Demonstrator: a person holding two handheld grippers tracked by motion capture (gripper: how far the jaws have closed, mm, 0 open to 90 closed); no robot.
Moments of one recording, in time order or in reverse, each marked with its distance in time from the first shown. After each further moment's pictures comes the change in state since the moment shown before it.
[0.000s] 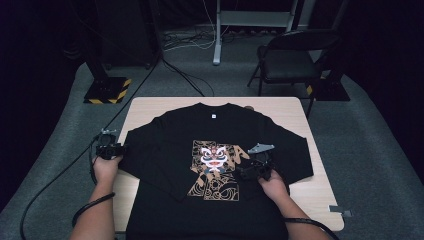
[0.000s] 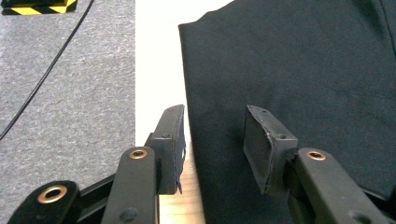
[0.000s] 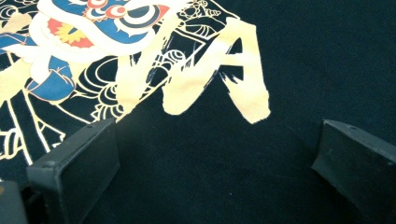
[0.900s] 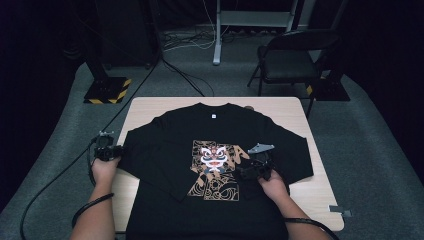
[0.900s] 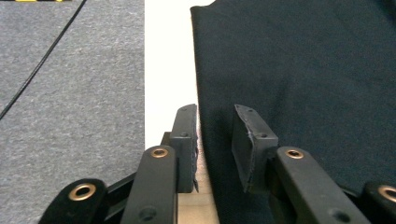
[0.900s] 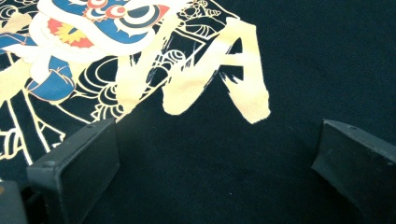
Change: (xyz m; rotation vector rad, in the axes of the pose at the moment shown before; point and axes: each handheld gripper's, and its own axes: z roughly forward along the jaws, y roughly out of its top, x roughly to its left) left arm 0.010 -0.007 0.004 0.013 -0.018 -0.040; right arm 0.000 0.000 0.000 0.000 0.000 0.000
